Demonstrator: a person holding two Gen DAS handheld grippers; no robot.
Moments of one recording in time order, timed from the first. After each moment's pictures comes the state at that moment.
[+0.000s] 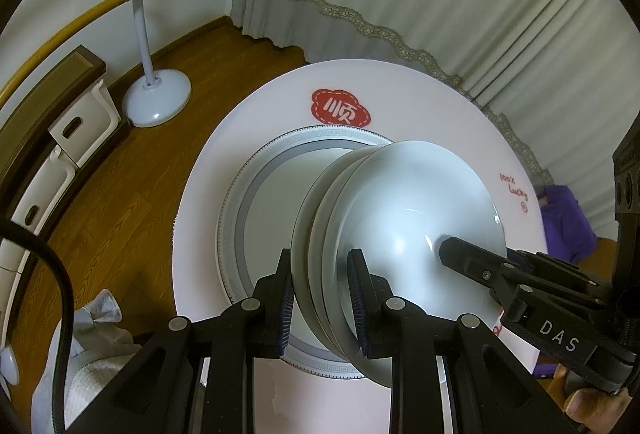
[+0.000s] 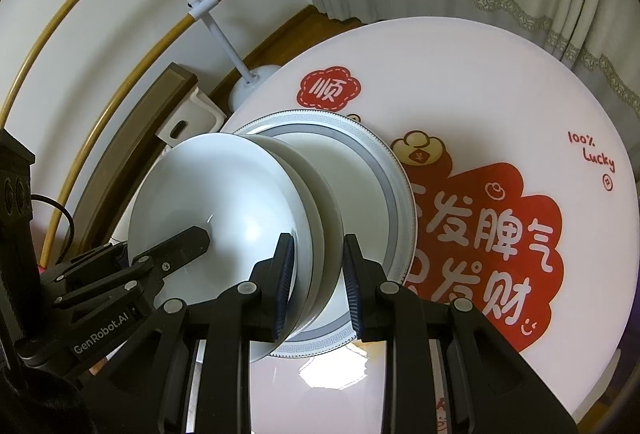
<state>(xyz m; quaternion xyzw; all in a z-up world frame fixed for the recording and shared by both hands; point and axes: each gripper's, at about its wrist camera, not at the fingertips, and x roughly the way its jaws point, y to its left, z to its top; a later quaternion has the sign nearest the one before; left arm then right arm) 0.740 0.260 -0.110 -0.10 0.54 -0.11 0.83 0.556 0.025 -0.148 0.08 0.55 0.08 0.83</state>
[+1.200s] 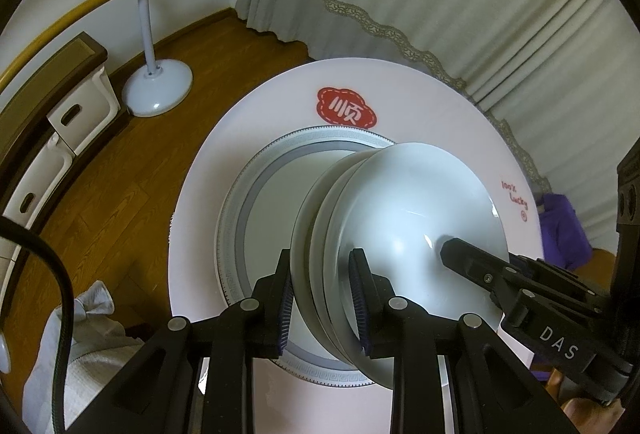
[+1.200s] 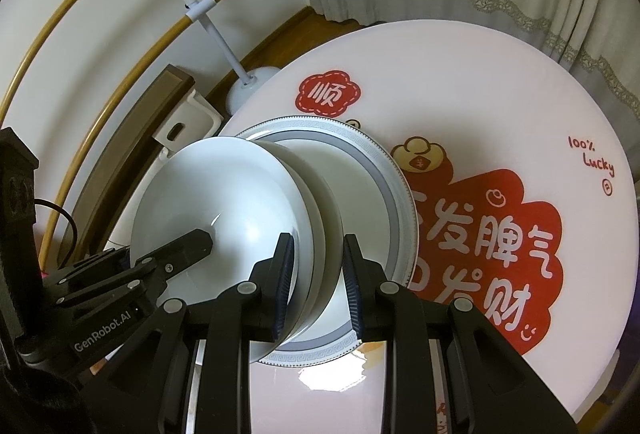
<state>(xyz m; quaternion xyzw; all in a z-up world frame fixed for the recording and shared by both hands) 0.746 0.265 -0.112 -0.12 0.55 -0.10 0.82 0.558 0.025 -0.146 0.08 0.55 0.08 0.83</state>
